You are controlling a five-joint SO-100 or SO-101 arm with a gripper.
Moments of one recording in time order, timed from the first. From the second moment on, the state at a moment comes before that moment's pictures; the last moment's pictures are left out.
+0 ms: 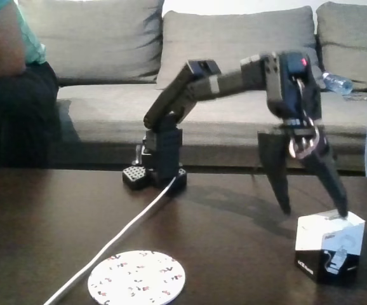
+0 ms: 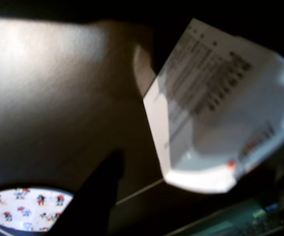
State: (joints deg) arm -40.2 42.8 24.3 95.8 -14.4
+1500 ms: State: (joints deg) arm -41.0 31.6 11.2 94.9 -12.9
